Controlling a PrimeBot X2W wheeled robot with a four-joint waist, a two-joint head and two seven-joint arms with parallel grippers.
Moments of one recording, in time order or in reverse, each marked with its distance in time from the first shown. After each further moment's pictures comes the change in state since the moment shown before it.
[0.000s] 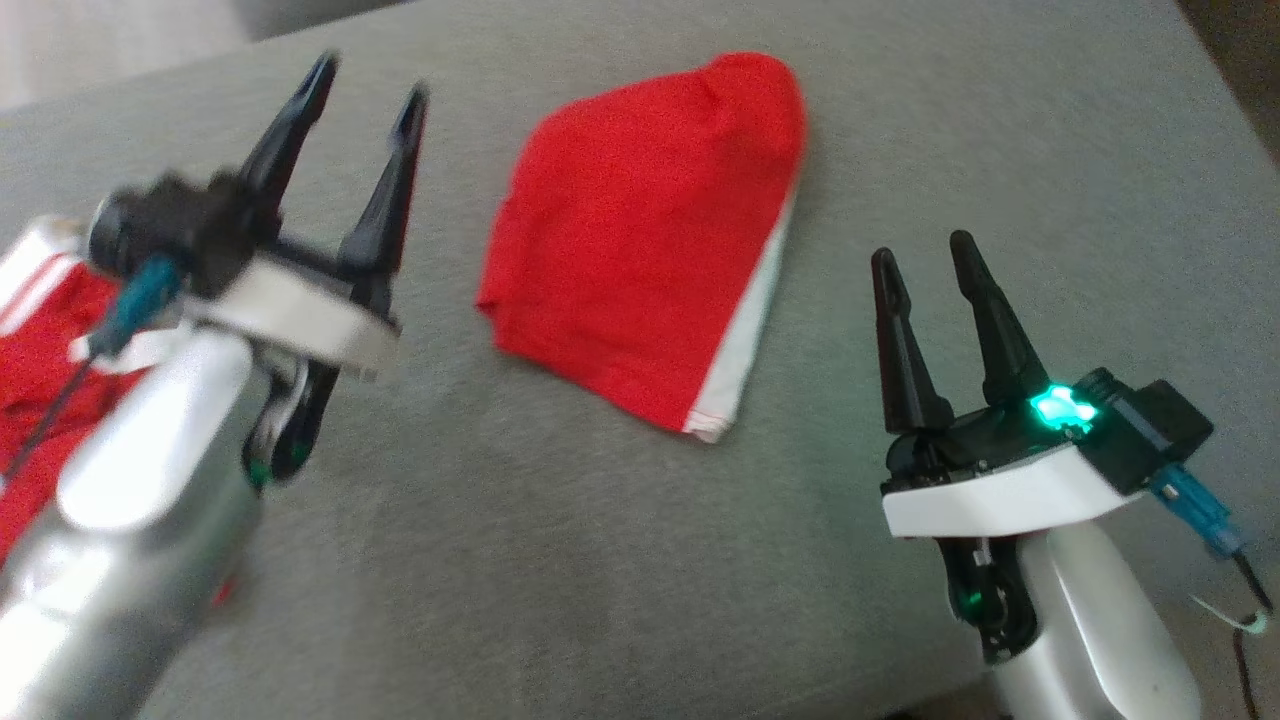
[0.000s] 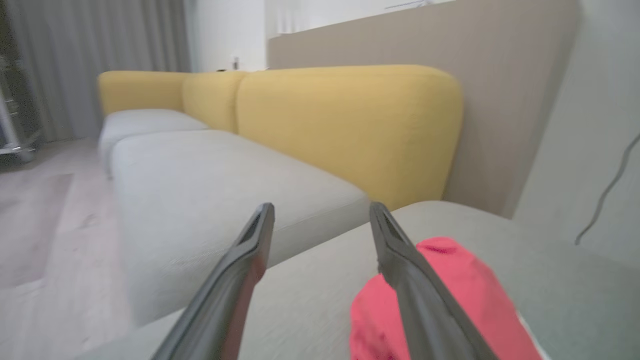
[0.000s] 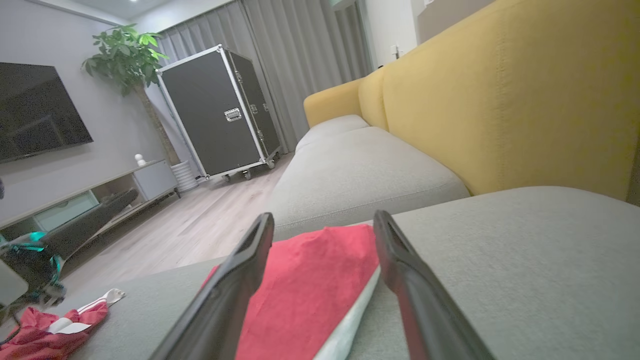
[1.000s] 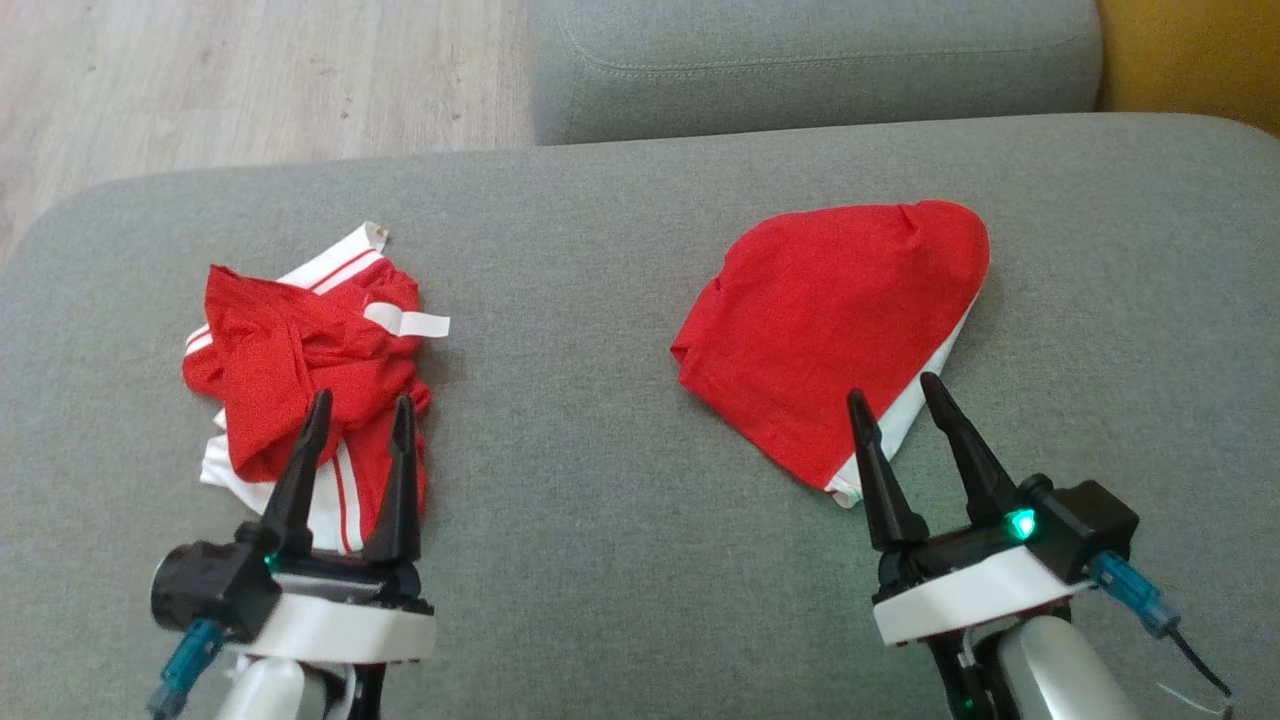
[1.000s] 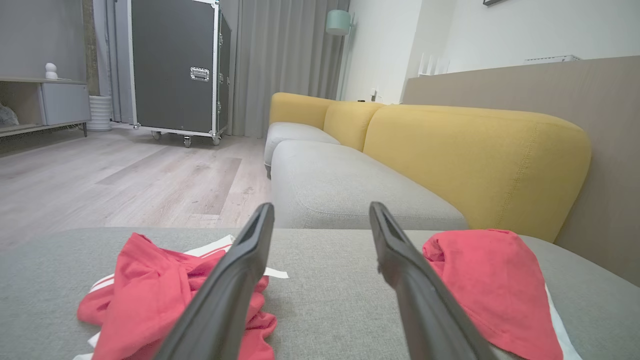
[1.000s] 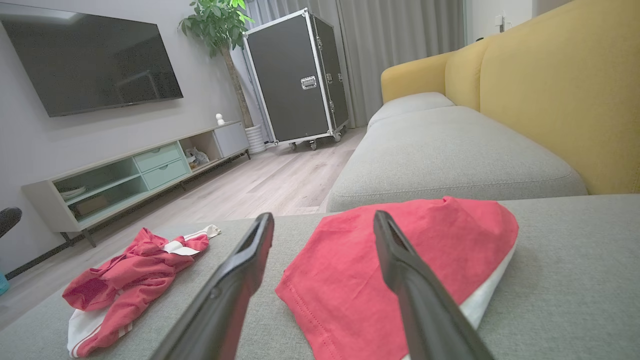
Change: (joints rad) left arm 0.726 -0.269 0.517 -0.259 0.346 -0.051 -0.006; right arm 0.140 0.000 -0.002 0.121 -0.106 0.000 0.000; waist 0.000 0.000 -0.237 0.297
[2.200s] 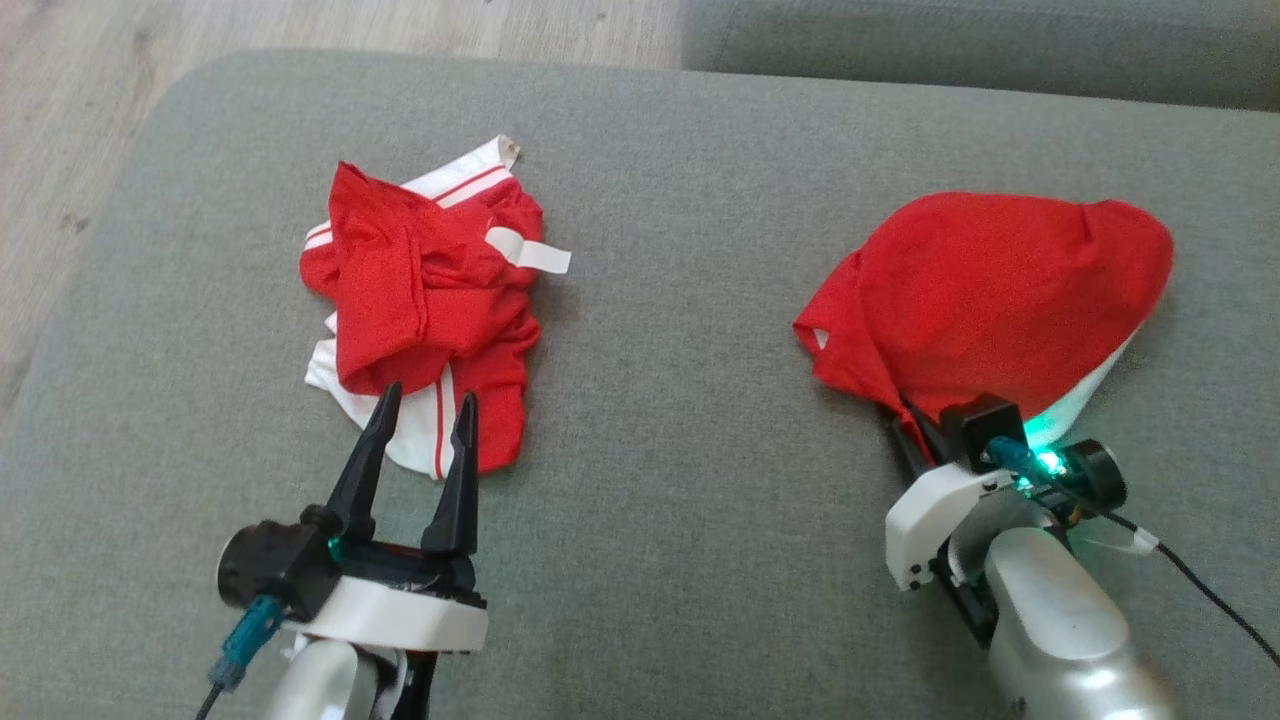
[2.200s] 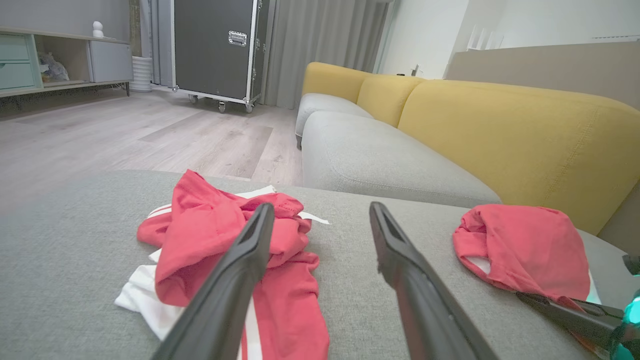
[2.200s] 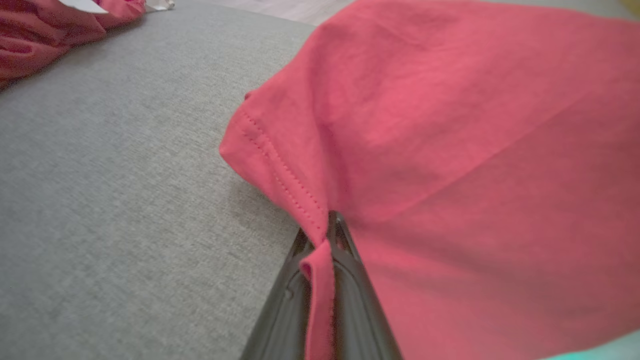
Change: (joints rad) left arm -0.048 -0.089 -0.010 0.088 0.051 -0.075 0.000; right arm -0.365 -0.005 -0.068 0.678 -0.341 0.000 0.087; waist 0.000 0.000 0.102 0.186
